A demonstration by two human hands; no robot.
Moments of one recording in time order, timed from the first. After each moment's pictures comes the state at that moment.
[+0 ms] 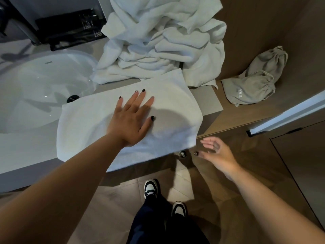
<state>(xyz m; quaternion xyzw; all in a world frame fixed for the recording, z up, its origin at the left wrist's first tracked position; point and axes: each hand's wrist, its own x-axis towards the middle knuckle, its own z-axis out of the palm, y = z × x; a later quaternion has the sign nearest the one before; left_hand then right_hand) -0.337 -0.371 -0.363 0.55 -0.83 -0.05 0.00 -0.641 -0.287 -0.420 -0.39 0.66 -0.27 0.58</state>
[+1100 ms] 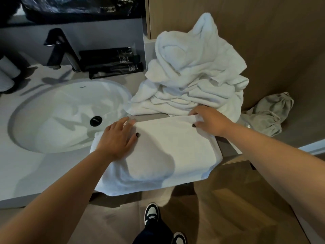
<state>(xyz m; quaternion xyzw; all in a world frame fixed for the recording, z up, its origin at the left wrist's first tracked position) -0.218 -0.404 -0.352 0.65 -0.75 -0.08 0.06 -0.553 -0.490 -0.305 -0.81 0.53 -0.05 0.25</state>
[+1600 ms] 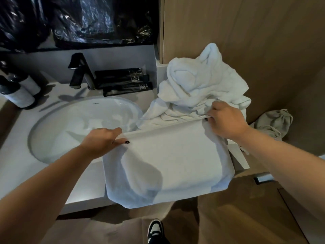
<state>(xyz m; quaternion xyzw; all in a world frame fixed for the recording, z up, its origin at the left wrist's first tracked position) -0.138 -0.428 -0.293 0.58 -0.81 -0.01 0.03 -0.542 -0.496 -0.245 -0.85 0.51 -0.10 -0.09</state>
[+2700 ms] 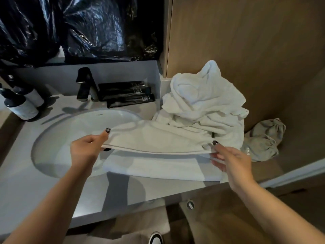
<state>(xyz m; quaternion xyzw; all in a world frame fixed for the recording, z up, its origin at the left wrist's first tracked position) -0.127 -0.408 -0.262 0.75 -0.31 -0.32 0.48 -0.504 -0.391 -0.246 -0.26 0.66 -0.50 0.50</state>
